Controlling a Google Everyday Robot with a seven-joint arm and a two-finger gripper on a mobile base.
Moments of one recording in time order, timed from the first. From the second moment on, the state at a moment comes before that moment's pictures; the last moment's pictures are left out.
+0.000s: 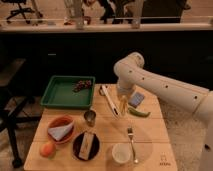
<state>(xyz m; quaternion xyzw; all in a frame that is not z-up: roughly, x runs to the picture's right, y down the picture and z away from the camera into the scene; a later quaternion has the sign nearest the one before) 0.101 0.061 0.776 -0.22 -0.19 -0.60 0.74</state>
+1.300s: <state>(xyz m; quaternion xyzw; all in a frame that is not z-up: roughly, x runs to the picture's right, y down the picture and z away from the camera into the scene) 0.097 0.089 0.755 -0.25 -0.17 -0.60 0.74</state>
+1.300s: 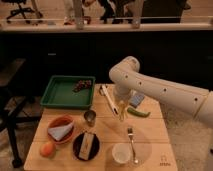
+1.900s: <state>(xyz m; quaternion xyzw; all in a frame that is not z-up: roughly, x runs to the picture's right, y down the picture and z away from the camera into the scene) 0.100 0.134 0.718 -0.26 -0.15 -0.62 0.73</state>
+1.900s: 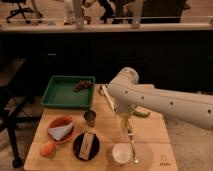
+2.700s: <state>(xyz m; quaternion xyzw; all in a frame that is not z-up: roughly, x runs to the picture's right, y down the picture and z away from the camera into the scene) 0.100 0.167 0.691 -0.25 -0.17 -0.60 0.74</state>
